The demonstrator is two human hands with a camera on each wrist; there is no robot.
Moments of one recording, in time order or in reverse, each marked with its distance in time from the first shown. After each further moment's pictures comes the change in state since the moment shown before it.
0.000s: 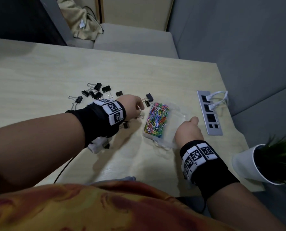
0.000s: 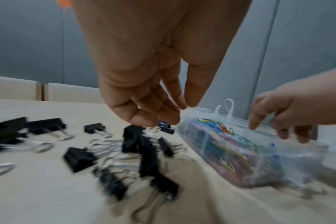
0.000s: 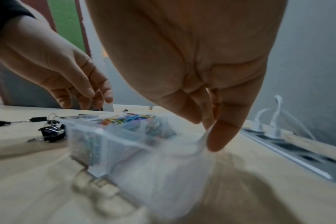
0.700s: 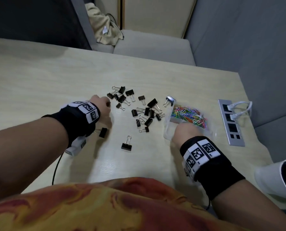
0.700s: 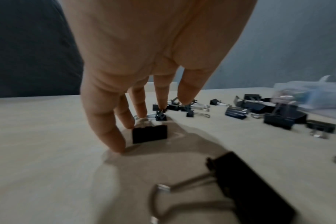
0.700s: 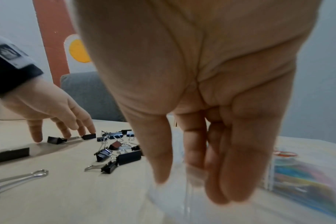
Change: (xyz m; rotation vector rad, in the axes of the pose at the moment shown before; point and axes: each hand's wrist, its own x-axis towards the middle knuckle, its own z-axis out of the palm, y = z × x) left_hand -0.037 -0.135 -0.047 0.192 -0.074 -0.534; right_hand -0.024 -0.072 -0.004 -0.450 -0.125 -0.353
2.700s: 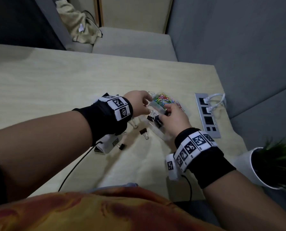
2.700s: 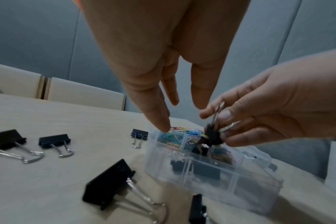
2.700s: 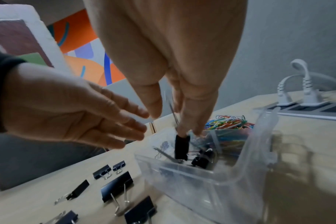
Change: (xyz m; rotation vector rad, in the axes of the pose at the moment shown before) left_hand -0.036 0.173 0.006 -0.391 -0.003 0.528; right_hand 0.026 0.060 0.006 0.957 0.333 -0.005
